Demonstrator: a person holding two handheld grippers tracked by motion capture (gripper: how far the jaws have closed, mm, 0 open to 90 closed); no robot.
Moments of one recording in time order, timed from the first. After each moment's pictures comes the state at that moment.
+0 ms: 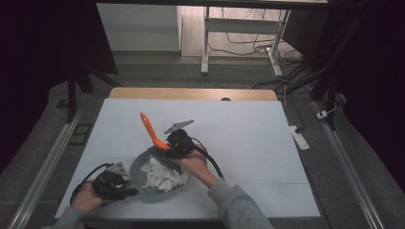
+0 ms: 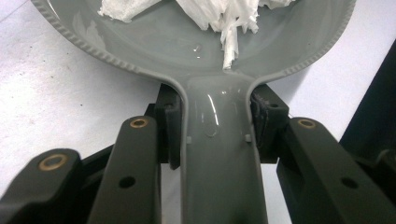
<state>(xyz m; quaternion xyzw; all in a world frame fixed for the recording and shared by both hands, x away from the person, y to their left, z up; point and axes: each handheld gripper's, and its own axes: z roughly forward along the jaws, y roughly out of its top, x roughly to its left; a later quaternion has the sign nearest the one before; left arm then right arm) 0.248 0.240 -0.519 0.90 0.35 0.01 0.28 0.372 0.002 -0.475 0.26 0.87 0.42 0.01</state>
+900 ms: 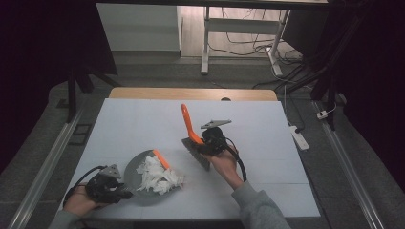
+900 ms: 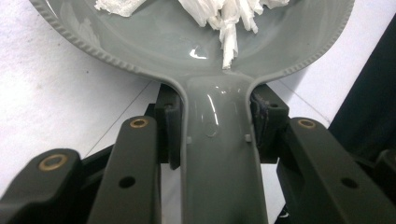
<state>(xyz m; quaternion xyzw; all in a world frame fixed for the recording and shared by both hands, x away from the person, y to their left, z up) 0.239 0.251 -0.517 0.90 0.35 0.00 0.27 0.381 -0.090 -0.472 0.36 0.84 0.40 0.07</state>
